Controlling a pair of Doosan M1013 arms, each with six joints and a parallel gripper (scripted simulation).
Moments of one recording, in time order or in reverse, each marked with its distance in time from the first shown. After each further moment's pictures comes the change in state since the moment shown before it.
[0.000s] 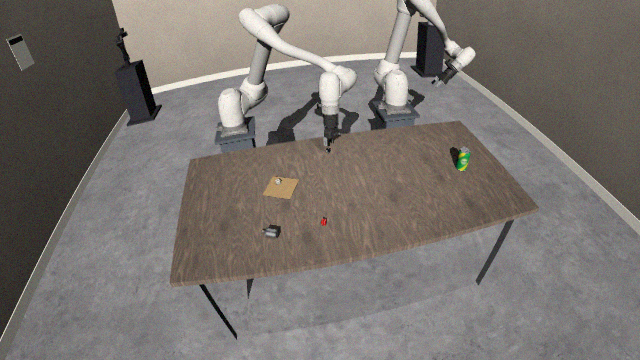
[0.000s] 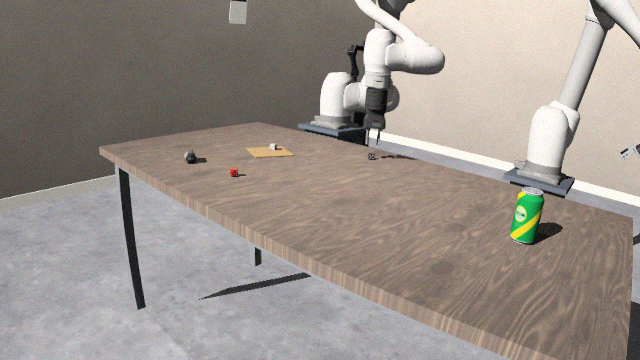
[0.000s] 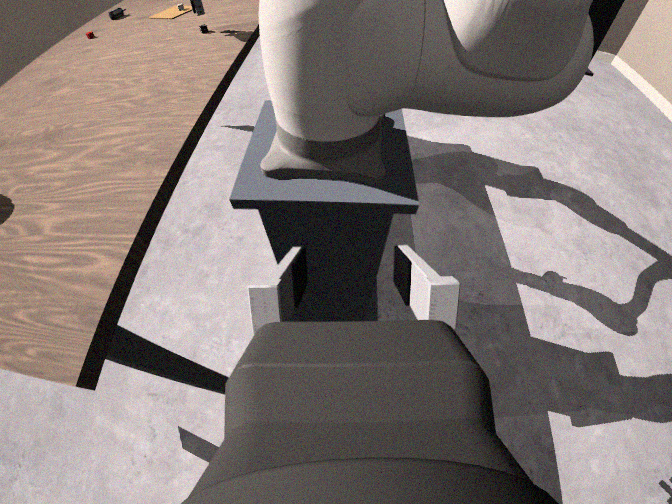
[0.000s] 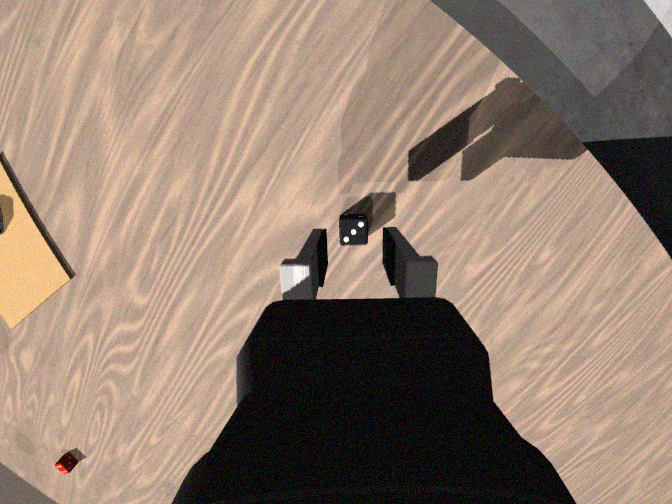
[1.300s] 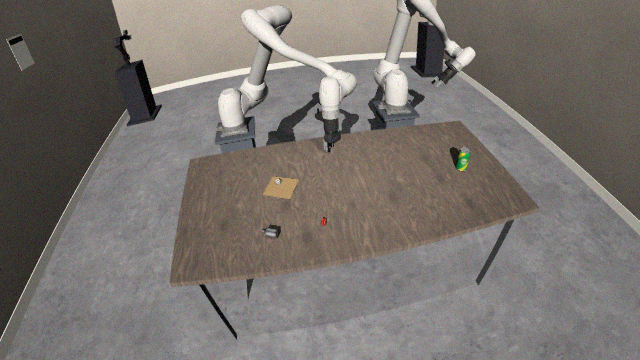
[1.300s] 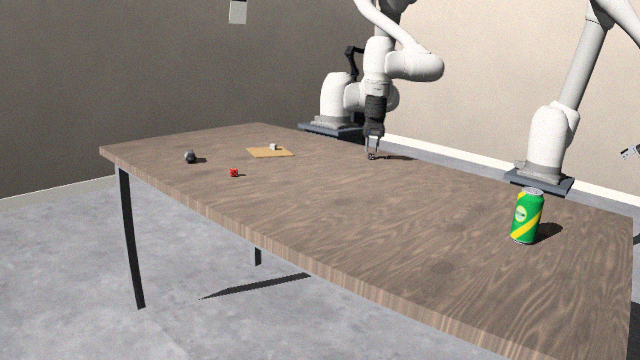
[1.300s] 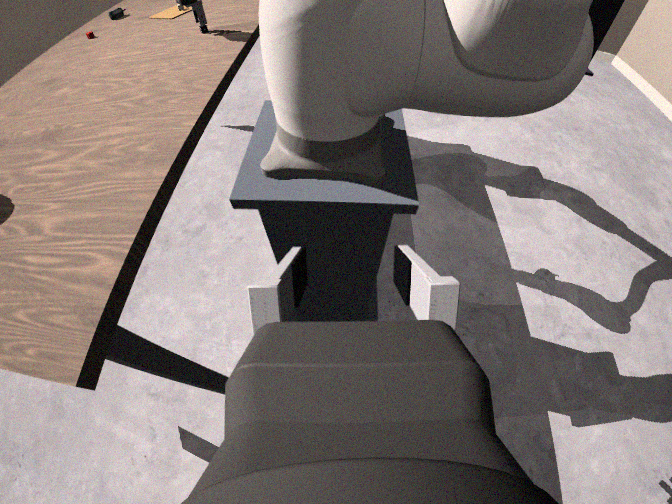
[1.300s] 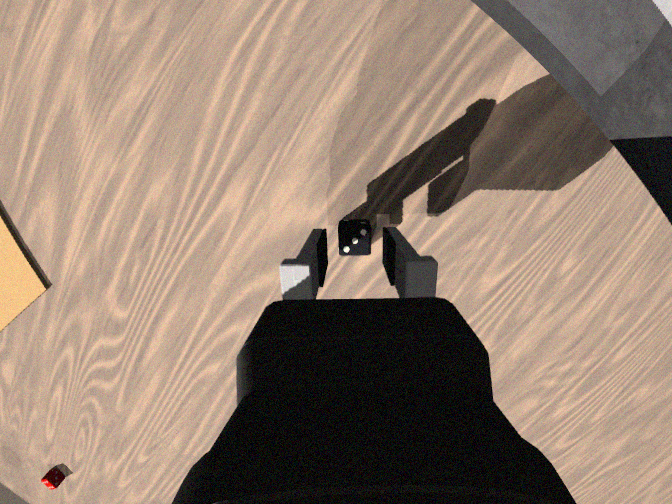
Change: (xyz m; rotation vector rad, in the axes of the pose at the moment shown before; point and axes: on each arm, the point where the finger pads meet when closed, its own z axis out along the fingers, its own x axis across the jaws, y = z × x) left arm 0.000 0.000 0.000 0.000 0.000 0.000; right arm 0.000 0.000 0.027 0.000 0.000 0.000
